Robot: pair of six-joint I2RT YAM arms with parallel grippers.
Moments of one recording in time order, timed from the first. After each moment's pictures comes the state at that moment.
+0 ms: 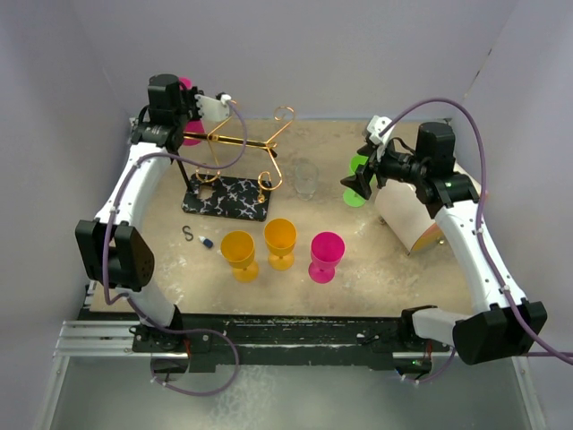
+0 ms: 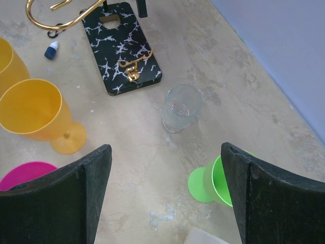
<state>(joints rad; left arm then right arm) -0.12 1.68 1.65 -0.27 -0.10 1.46 0.16 1.22 1.27 -0.48 -0.75 -0.49</state>
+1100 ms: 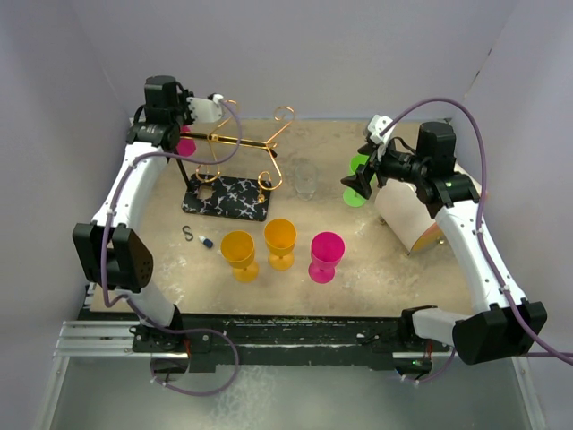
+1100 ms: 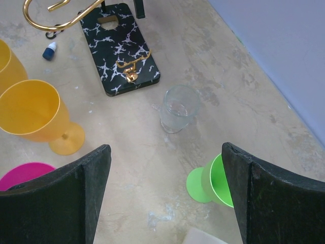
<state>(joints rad) -0.11 1.69 1.68 -0.39 -0.22 1.39 0.16 1.22 1.27 -0.48 -0.75 -0.49</state>
